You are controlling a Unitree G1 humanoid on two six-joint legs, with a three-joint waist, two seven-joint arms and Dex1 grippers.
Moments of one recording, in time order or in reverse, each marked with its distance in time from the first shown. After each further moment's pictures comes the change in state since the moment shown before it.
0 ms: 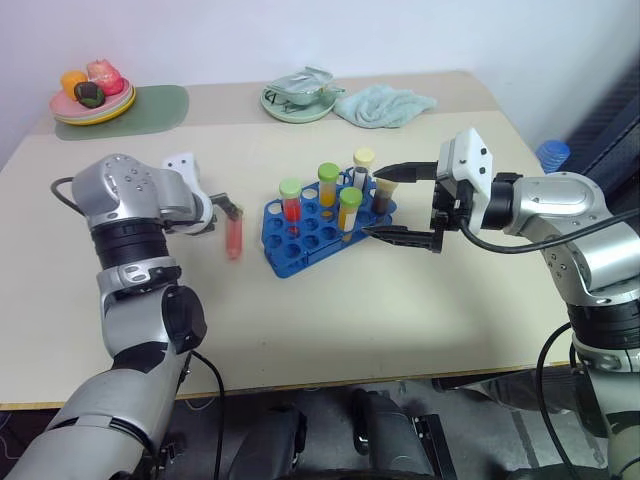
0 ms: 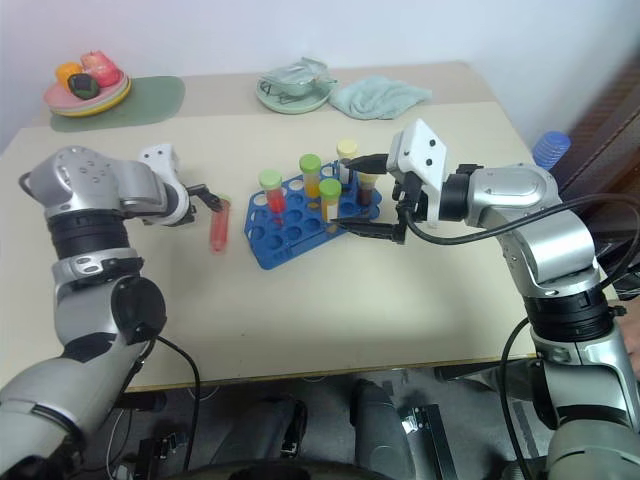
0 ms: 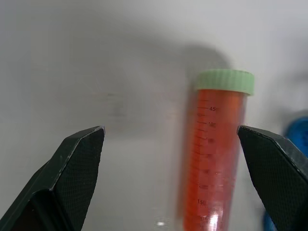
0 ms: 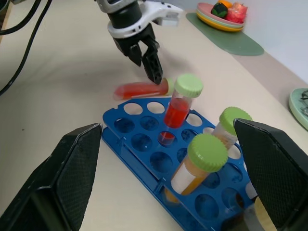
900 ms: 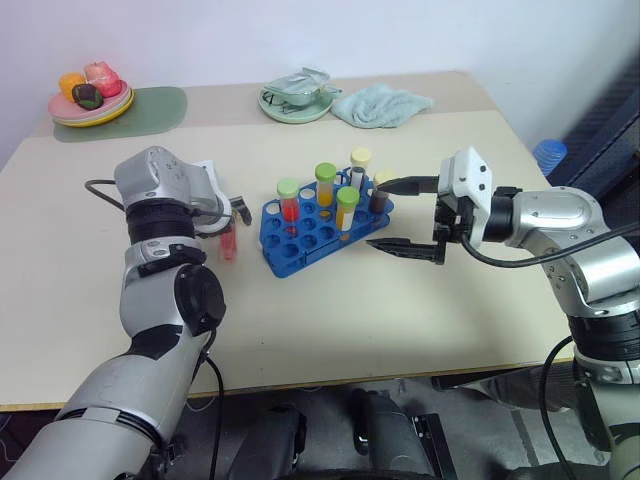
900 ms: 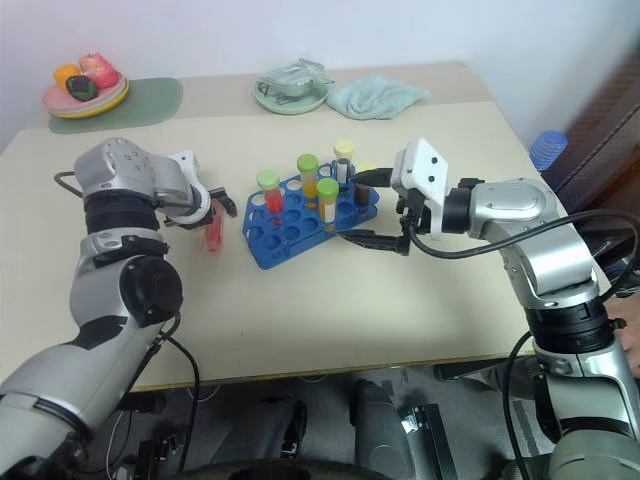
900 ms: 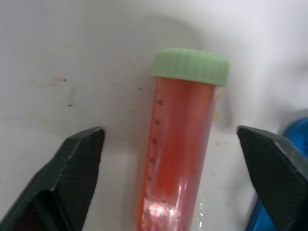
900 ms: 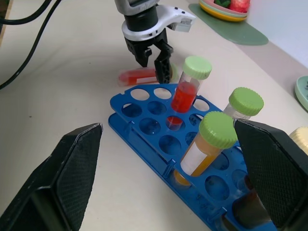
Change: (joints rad) left arm -0.112 -0.048 0.073 0.265 0.212 -0.140 0.002; right arm 0.067 -0.008 -0.017 -0.024 -0.009 -0.018 0.023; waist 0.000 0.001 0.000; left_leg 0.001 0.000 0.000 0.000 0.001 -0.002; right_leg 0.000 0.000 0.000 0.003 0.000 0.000
